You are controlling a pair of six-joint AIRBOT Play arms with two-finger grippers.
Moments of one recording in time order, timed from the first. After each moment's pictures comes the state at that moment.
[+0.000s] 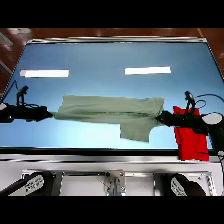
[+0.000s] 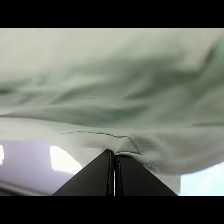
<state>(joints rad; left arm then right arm) 0.32 -1.17 0.88 0.96 -1.07 -1.17 -0.24 -0.98 0.67 -0.76 1.00 1.21</state>
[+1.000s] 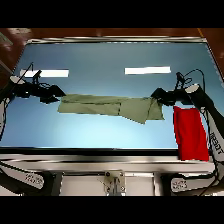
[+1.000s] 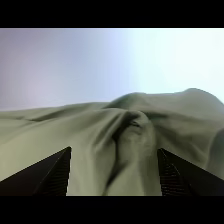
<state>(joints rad) 0.23 -1.74 1.42 0.90 -1.13 -1.29 -0.15 -1.59 1.16 -0.88 0.82 1.29</state>
